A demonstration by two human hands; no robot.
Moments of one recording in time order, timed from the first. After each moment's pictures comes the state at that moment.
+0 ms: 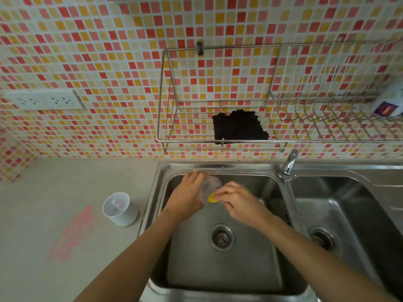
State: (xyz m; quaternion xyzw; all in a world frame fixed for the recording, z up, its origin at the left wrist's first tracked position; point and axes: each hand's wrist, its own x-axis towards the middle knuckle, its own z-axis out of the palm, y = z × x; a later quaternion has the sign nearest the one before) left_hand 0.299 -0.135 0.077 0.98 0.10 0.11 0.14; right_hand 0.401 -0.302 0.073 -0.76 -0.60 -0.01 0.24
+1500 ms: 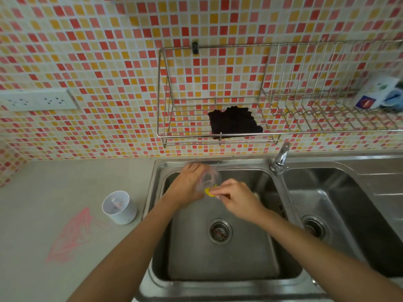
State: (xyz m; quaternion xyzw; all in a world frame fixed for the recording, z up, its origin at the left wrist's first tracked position) left_hand 0.295 -0.128 0.102 0.98 0.03 0.11 0.17; right_hand 0.376 -0.304 0.089 -0.81 -0.50 0.05 0.31
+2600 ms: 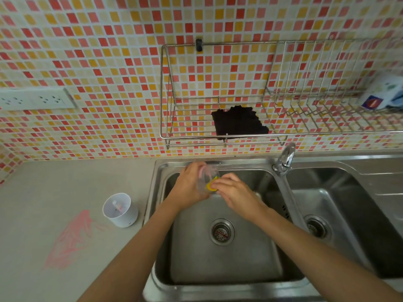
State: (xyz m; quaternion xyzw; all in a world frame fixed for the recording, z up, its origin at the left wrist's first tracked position) left_hand 0.301 -0.111 0.079 0.94 0.08 0.13 0.32; right_hand 0.385 -0.285 0.081 -0.77 -0.58 -0.04 0.25
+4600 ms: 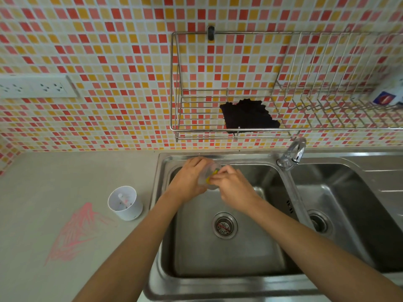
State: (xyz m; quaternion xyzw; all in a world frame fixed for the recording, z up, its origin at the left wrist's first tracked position) left_hand 0.298 -0.083 0.067 0.96 0.01 0.15 0.22; right_hand 0.372 -0.250 0.072 -0.83 -0.53 -0.02 0.16
